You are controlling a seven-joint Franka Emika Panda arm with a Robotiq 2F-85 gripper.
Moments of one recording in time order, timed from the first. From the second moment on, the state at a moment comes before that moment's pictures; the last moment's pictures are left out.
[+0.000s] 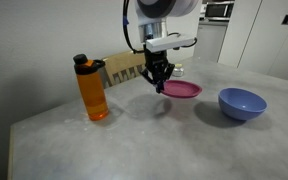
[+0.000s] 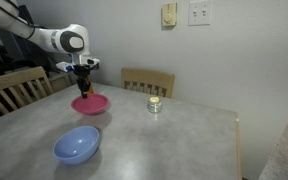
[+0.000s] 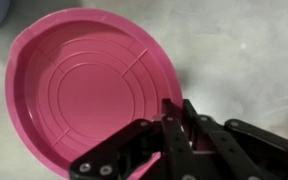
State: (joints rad) arm 0.20 0.81 0.03 -1.32 0.03 1.93 0.47
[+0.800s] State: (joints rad) arm 0.19 0.94 0.03 -1.18 0.04 1.93 0.36
